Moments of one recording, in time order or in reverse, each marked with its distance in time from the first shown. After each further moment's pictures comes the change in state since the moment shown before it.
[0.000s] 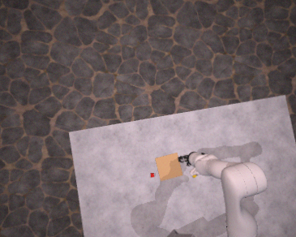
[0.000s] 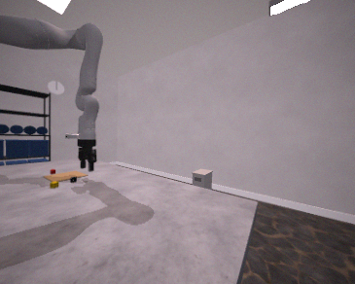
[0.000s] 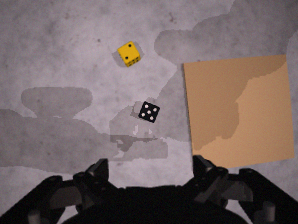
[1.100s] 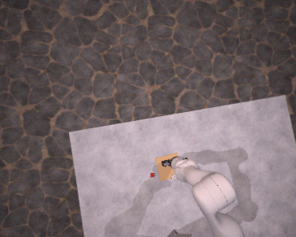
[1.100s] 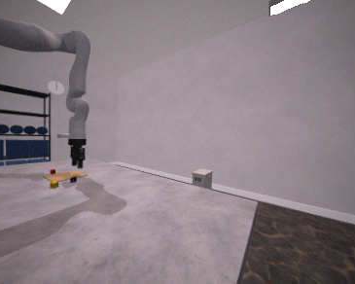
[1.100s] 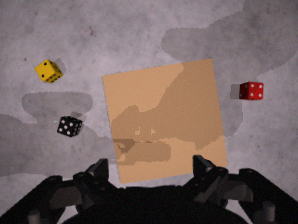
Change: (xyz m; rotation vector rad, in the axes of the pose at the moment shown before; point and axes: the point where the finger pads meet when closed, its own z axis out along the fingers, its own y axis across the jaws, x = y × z) arm 0.009 0.097 0.000 0.001 0.006 0.051
